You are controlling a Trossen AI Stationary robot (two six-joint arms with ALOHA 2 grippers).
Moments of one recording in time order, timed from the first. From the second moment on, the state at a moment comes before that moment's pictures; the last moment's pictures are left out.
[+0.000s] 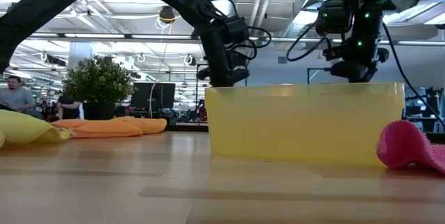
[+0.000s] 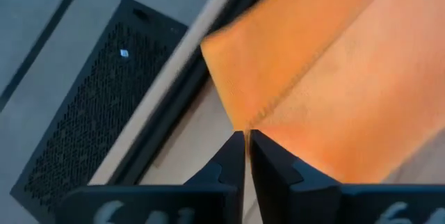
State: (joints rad) left arm 0.49 2.18 1.86 -0.70 -0.25 -0.01; right arm -0.59 1.22 0.81 -0.91 0.42 0.15
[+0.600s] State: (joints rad) left arm 0.49 2.18 1.86 -0.82 -0.02 0.27; right arm -0.57 1.20 0.81 -0.92 0.20 -0.03
